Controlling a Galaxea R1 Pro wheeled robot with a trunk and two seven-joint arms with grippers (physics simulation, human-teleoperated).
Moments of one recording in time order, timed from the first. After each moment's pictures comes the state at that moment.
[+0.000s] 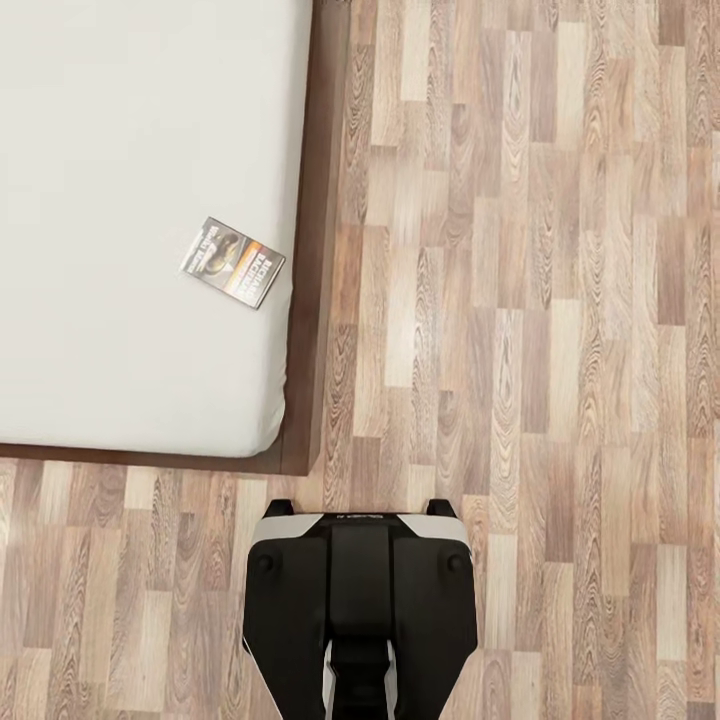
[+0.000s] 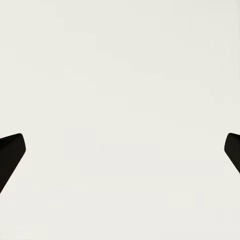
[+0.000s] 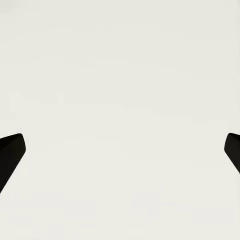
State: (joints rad) left arm 0.37 0.16 -0.02 -0.59 0.51 0.19 -0.09; right arm 0.18 -0.16 0.31 -0.35 -0.43 -0.05 0.04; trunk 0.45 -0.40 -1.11
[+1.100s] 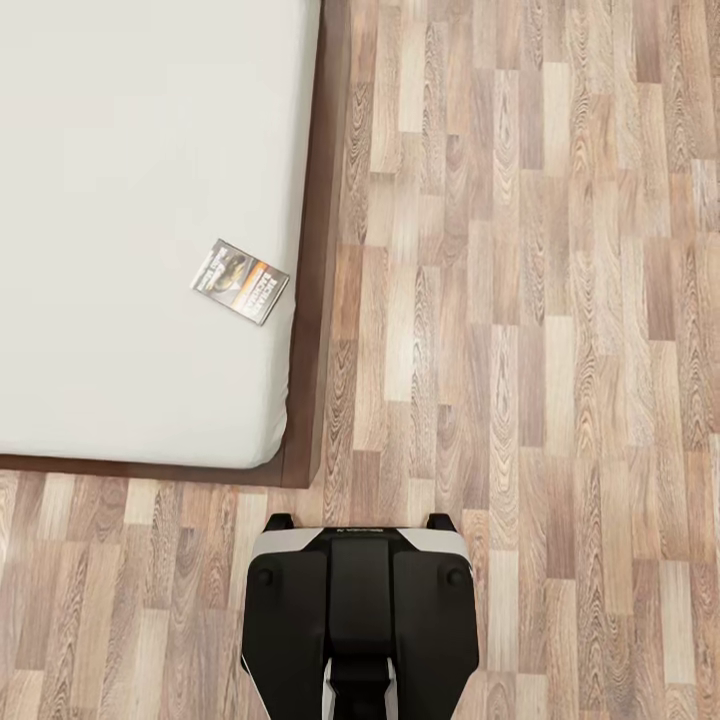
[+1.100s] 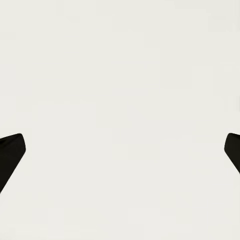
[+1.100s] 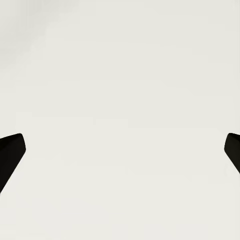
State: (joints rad) left arm 0.35 0.08 -0.02 -0.34 0.52 0.17 -0.09; right arm 0.18 -0.17 0.30 -0.34 -0.44 -0.05 0.04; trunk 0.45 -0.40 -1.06
